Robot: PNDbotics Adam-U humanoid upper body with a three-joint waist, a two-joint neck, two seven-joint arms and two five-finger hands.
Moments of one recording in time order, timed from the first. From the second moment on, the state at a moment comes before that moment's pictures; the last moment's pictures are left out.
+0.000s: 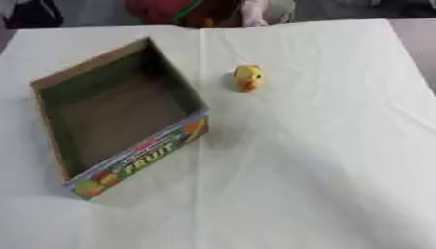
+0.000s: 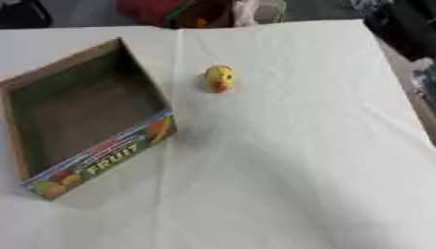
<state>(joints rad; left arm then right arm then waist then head) -0.29 0.18 0.22 -1.98 -0.28 -0.10 0.74 -0.58 -0.85 0.05 -1.97 0.06 0.00 -0.01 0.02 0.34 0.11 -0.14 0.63</state>
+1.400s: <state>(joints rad) -0.28 0.18 0.21 -1.98 -0.27 -0.10 0.71 -1.07 -0.57 0.26 -1.07 0.61 -0.17 0.46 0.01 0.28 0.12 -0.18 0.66</state>
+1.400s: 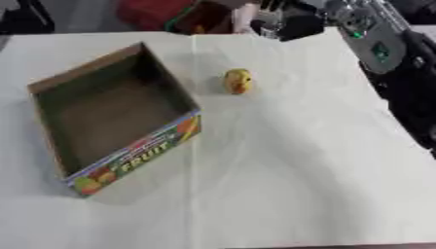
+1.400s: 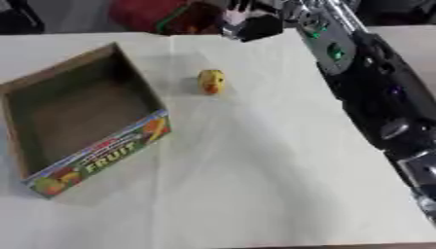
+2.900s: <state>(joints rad) -0.28 0.16 0.20 -1.98 -0.25 -0.10 0.70 -1.06 -0.48 0.25 -0.92 0.73 -0.16 0.57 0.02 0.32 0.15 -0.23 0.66</state>
